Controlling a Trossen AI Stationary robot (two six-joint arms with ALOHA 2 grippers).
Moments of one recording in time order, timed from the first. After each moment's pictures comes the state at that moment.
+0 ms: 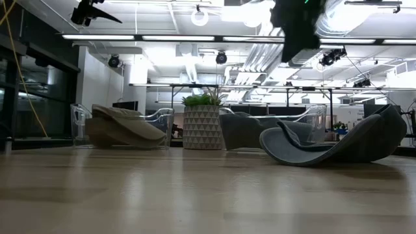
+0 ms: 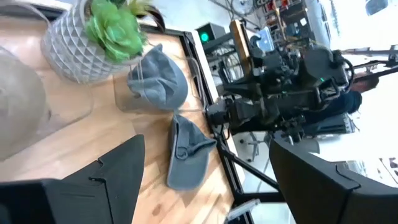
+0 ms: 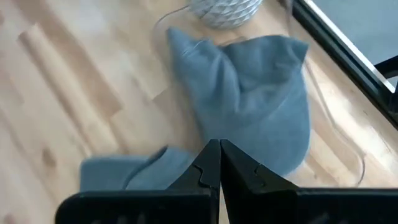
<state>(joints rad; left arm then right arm) 0.76 0.74 1.11 -0.74 0.48 -0.92 -0.36 1.32 1.33 -1.06 0.06 0.30</state>
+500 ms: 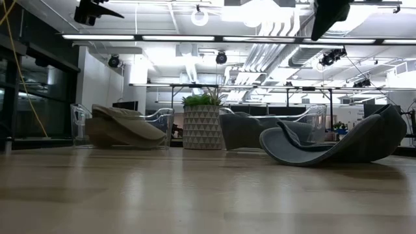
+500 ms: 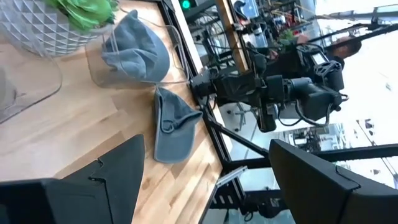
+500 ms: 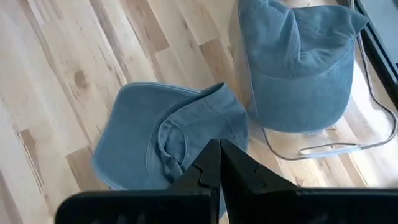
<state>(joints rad) 0.76 0.76 1.11 -0.74 0.63 -0.88 0.15 1.27 1.33 -1.25 0.30 0.56</state>
